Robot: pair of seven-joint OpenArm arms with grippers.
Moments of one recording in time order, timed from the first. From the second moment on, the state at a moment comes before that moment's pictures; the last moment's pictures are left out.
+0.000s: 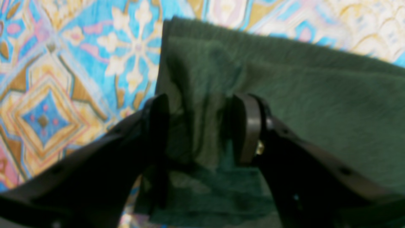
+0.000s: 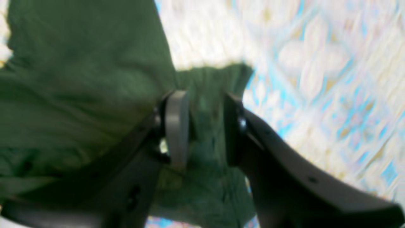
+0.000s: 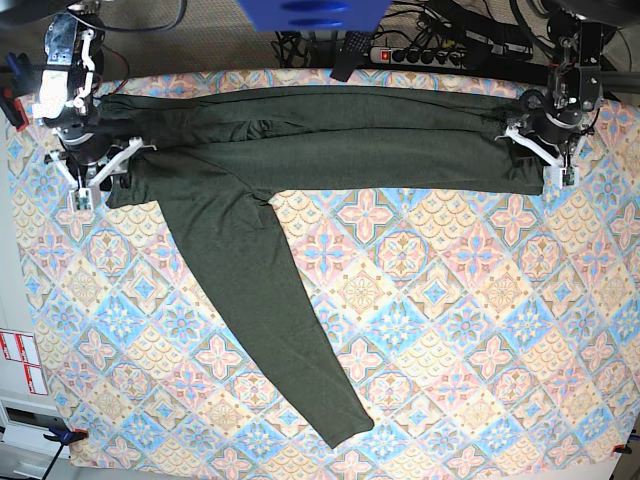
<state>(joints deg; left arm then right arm) 26.4 -27.3 -9.4 86.8 -31.4 -4.3 26.2 -24.1 18.2 18.9 102.2 17.5 16.4 -38.5</state>
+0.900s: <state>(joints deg) 29.0 -23.0 -16.6 97.2 -31.6 -4.3 26.7 11.8 17.0 -4.2 67.2 2.5 16.2 -36.2</state>
